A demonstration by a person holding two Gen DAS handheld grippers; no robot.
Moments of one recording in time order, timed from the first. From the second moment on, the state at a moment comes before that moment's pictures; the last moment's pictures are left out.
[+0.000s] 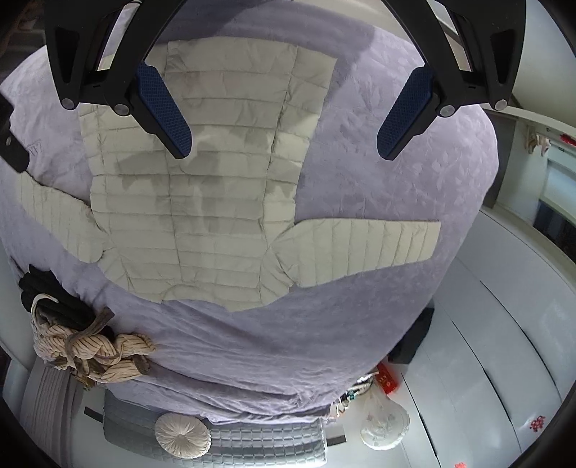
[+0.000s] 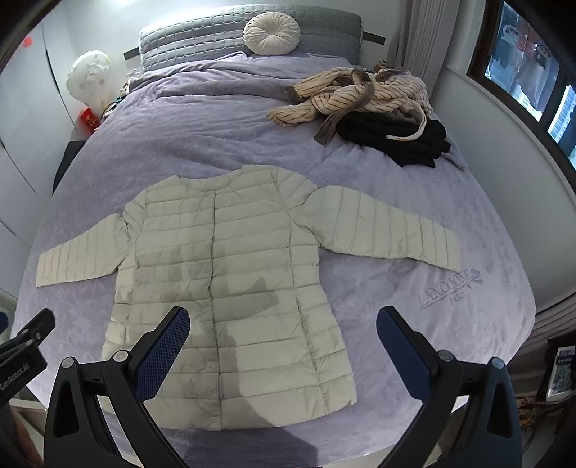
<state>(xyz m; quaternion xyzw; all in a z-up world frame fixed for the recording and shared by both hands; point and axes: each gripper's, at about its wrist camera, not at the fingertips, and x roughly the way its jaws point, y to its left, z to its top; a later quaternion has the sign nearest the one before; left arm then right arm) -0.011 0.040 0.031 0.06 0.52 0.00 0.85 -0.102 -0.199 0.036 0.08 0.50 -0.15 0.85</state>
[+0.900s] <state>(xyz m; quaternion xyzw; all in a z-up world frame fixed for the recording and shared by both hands) -0.006 0.049 0.031 0.05 0.54 0.01 0.84 -0.088 -0.192 0.040 0.08 0.51 -0.12 0.85</state>
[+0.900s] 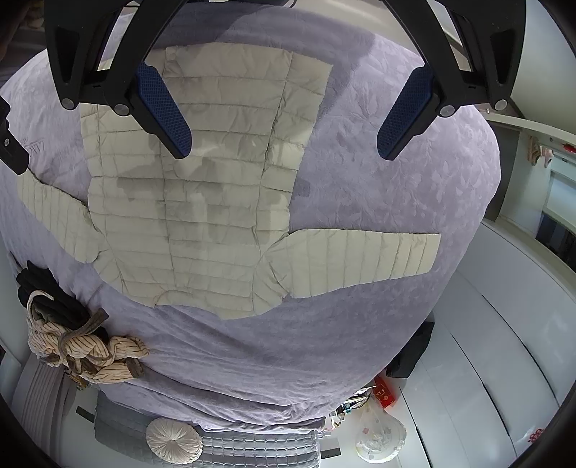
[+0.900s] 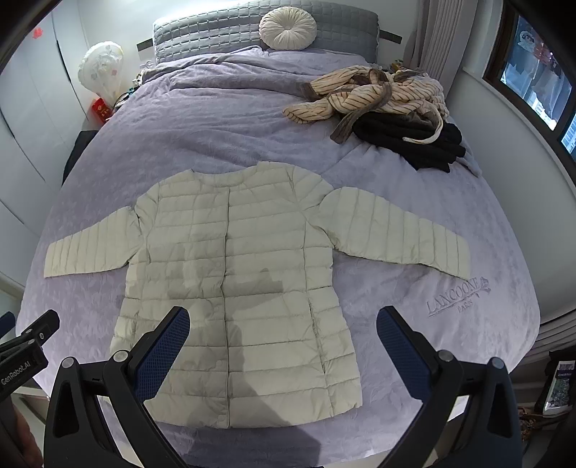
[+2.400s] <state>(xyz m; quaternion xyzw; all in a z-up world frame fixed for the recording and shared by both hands) -0.015 0.050 0.022 0.05 0.55 0.00 0.84 -0.095 -0.186 0.028 0.08 0.52 -0.12 0.84</state>
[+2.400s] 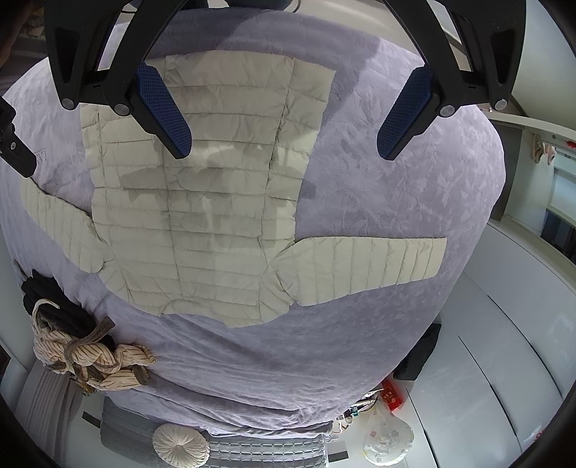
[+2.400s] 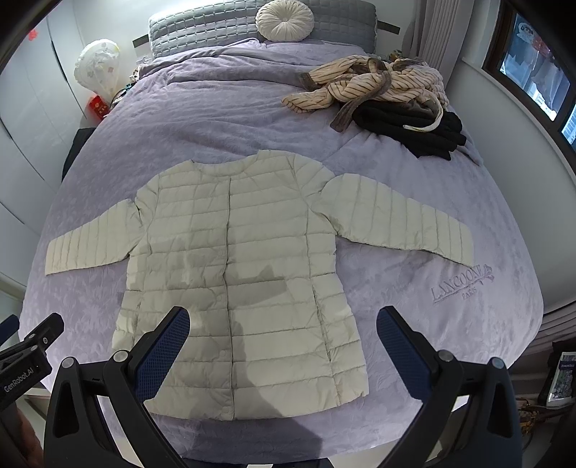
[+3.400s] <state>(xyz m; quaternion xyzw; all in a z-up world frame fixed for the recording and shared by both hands) -0.009 0.055 0.011 0.06 0.56 -0.01 0.83 -0.099 -0.186 0.020 0.09 0.53 -0.12 0.83</state>
